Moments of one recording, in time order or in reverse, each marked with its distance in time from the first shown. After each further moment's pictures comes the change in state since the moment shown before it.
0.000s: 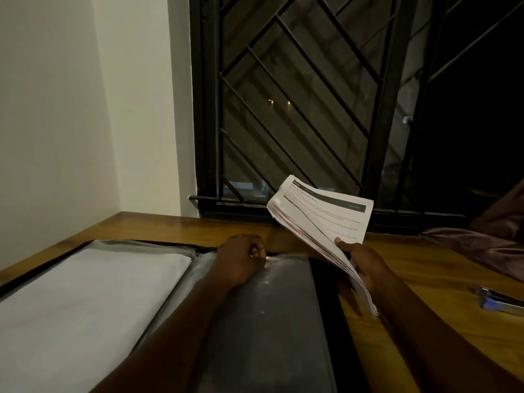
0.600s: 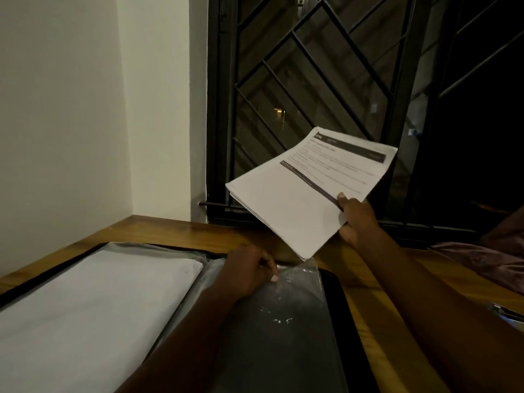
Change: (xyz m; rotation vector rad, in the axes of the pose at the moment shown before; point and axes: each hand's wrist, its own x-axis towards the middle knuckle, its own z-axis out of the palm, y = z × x) left_hand -0.007 -0.008 -0.004 -0.008 -0.028 0.124; right_hand 0.013 -0.062 0.077 0.110 0.093 -0.260
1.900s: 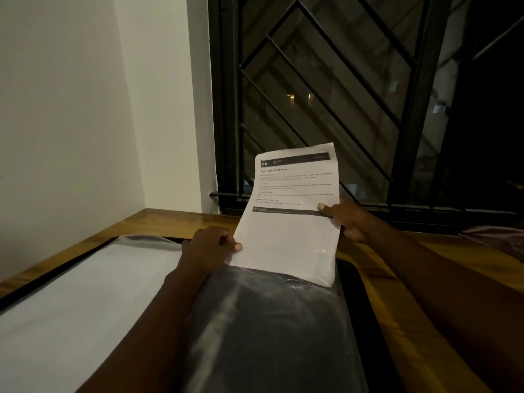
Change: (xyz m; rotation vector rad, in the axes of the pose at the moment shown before) left_hand 0.004 -0.058 -0.048 0.172 0.098 -0.400; right_hand 0.047 0.053 0.002 -0.574 -0.357 0.076
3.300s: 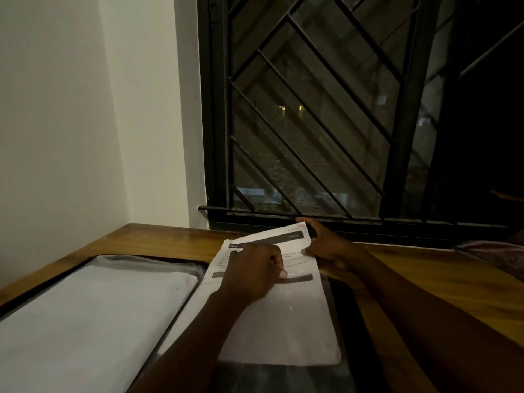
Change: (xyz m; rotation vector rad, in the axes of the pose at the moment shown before) left_hand -0.009 0.081 0.043 0.017 -0.076 0.295; right_hand 0.008 0.020 0.009 -0.371 -0.217 0.022
